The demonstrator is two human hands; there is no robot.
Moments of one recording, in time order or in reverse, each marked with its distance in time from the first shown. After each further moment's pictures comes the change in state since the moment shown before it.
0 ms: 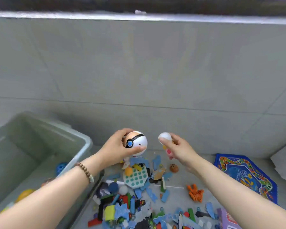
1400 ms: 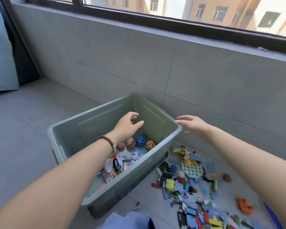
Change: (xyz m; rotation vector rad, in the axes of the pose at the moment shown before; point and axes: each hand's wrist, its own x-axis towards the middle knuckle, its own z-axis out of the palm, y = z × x) left_hand -0.215 -0.083 -0.204 -0.089 0.478 -0.317; right_hand -0.082 -0.118 0.242 -0.521 -0.299 -0.064
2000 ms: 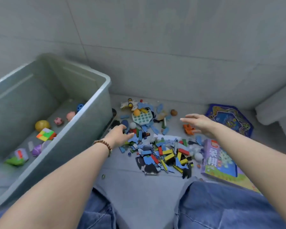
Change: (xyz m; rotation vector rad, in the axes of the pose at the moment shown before) left_hand -0.061 -0.023 0.243 0.511 -0.626 -0.053; right_hand -0.113 0.277 -0.123 0.200 0.190 0.490
